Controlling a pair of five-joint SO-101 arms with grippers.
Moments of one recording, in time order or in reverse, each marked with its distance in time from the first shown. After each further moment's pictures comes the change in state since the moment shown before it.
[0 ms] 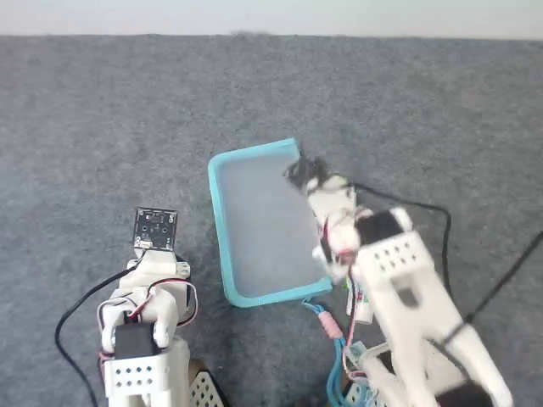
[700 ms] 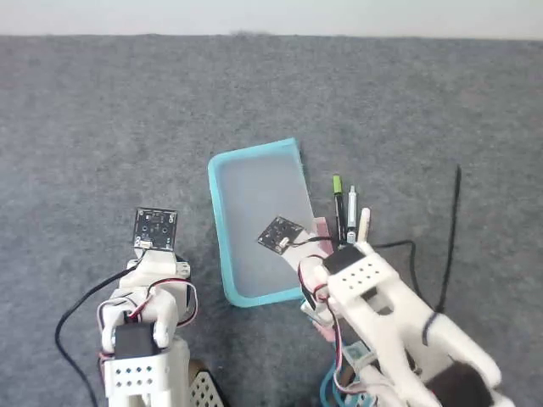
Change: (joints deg) left arm 0.0 0.0 0.0 0.0 0.0; right arm -10.3 9.8 14.7 -8.6 0.1
